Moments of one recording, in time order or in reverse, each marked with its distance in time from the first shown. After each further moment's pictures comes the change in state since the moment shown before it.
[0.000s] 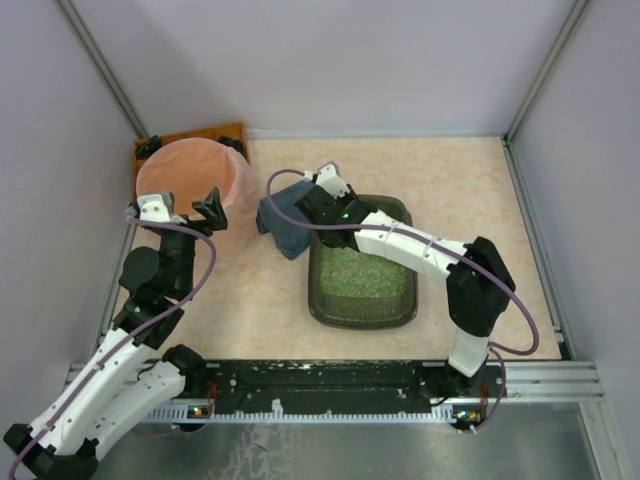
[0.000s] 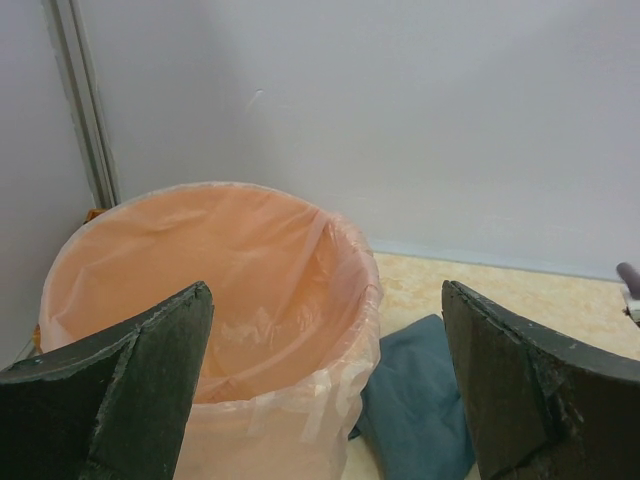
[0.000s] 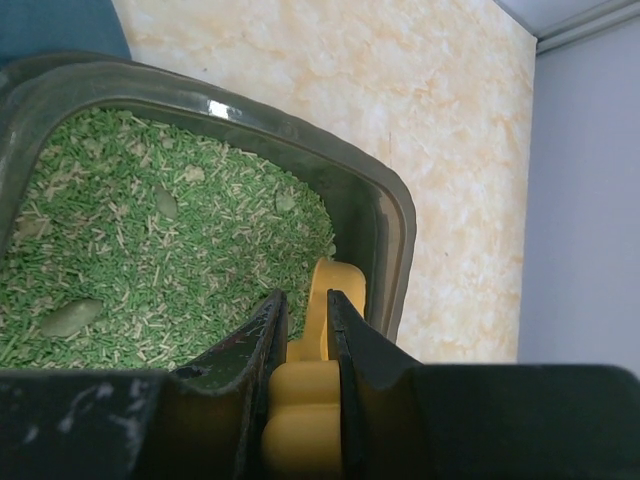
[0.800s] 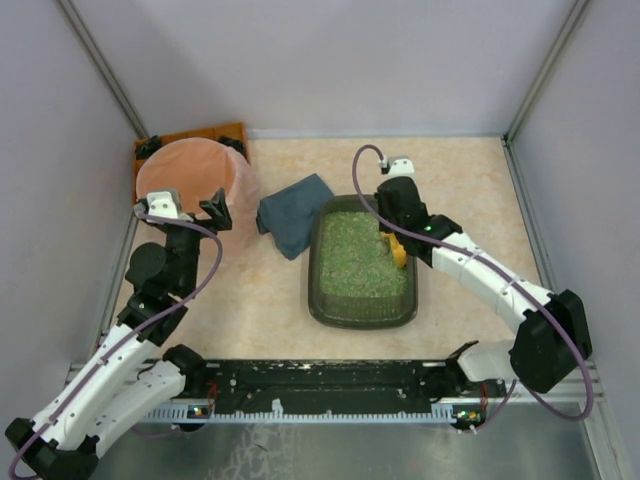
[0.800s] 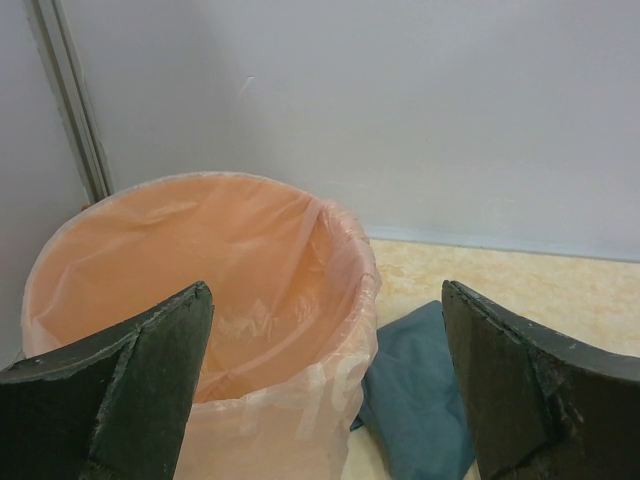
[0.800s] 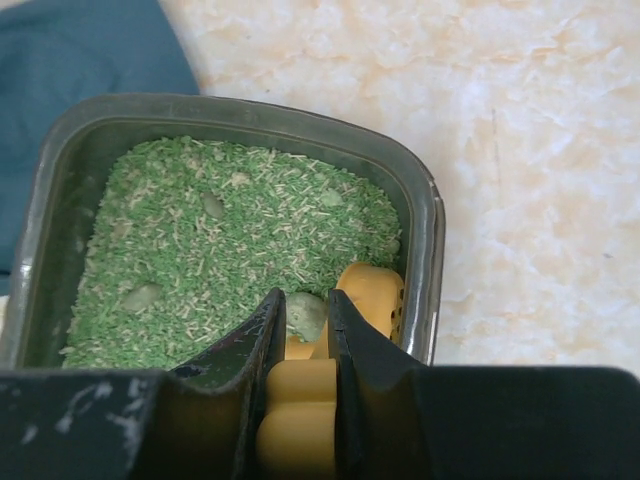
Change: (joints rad) left arm 0.000 0.024 -0.006 0.003 0.018 0.010; right arm -0.279 -0.418 -0.411 0.316 -0.503 0.083
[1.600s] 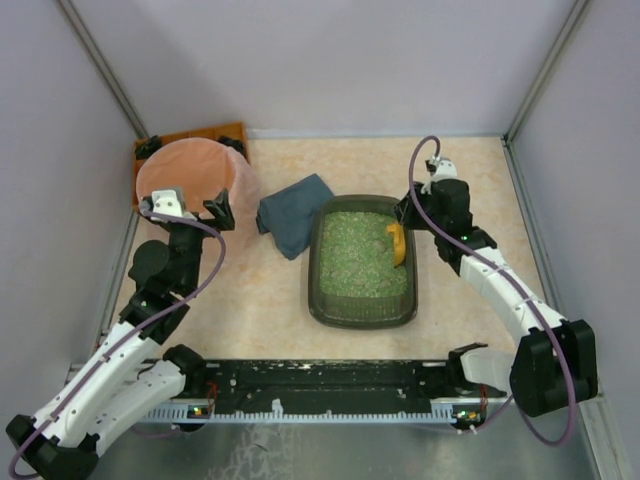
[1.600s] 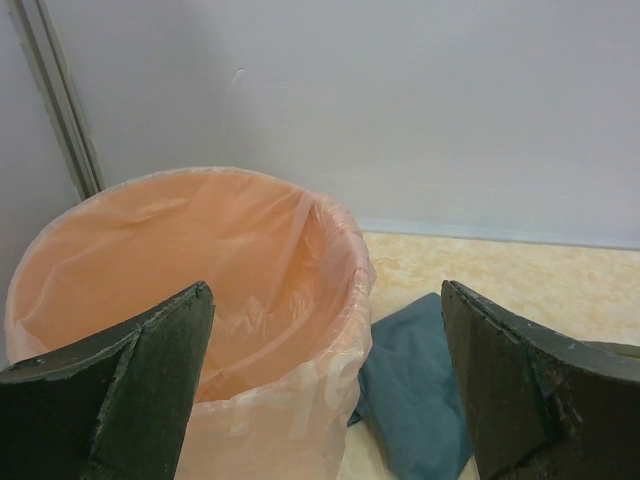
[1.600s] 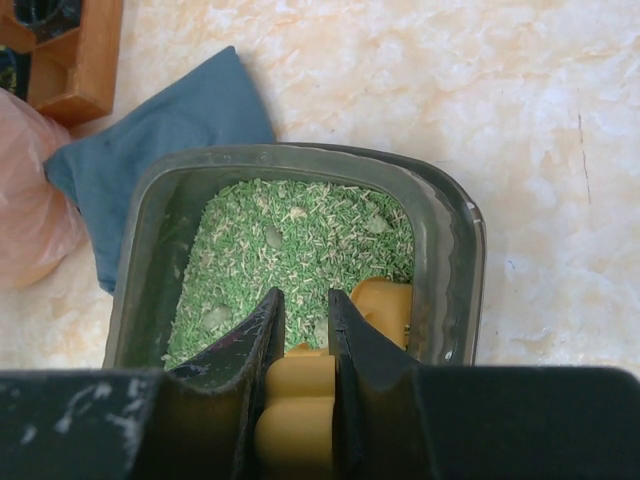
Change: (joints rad) left arm 0.000 0.017 0.000 0.000 0.019 0.000; right arm -0.319 -0.138 -0.211 0.269 -0.522 0.134
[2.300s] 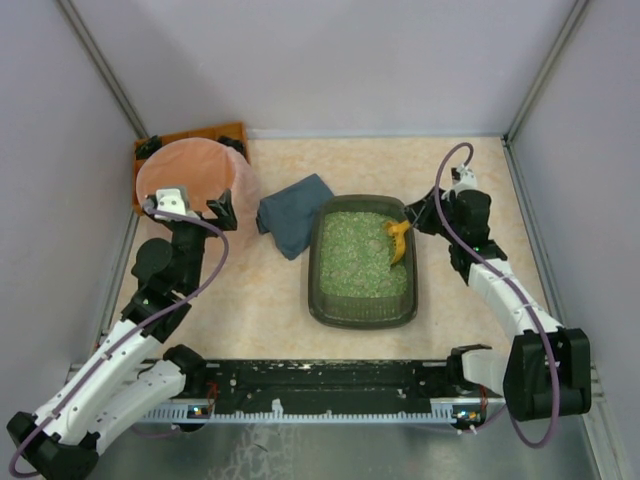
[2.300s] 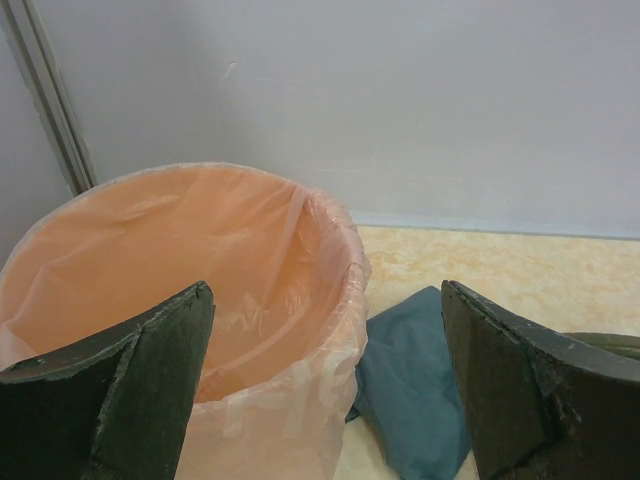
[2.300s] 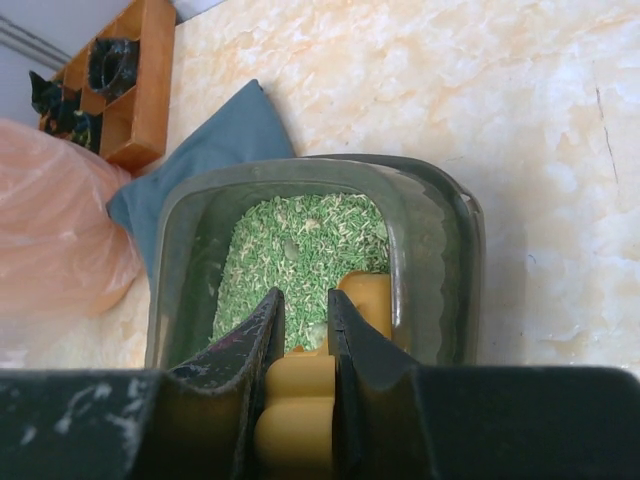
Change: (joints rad) left arm 0.000 0.016 0.000 0.000 0.014 0.000; right arm -0.160 -0.045 -0.147 0.181 -0.194 0.154
